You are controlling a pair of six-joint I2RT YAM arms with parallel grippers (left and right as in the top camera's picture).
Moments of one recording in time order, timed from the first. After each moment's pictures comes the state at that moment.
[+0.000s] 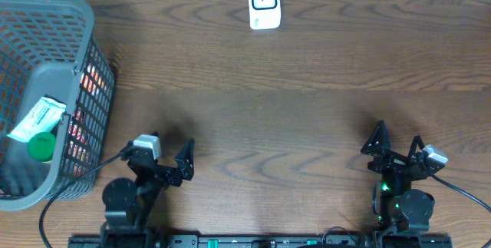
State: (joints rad) left arm -0.02 0.13 0.12 -0.25 0.33 -0.22; right arm -0.03 0.01 0.01 -0.05 0.18 0.44
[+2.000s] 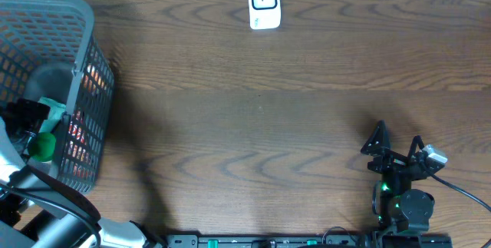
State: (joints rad) left arm 0.80 1.71 1.40 -1.04 0.01 -0.49; right arm -0.03 0.01 0.01 -0.05 0.18 0.44
